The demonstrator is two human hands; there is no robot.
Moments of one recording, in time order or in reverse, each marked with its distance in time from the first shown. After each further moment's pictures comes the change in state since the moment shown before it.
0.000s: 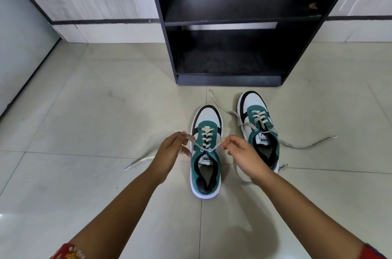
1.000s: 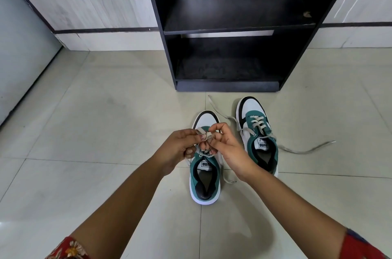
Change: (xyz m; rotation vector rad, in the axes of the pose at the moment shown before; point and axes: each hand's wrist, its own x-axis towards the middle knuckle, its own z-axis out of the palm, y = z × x) left_hand 0.009 0.042 0.011 -0.218 -0.275 -0.122; right_hand 0.008 -0.021 0.016 0.455 -0.217 -0.234
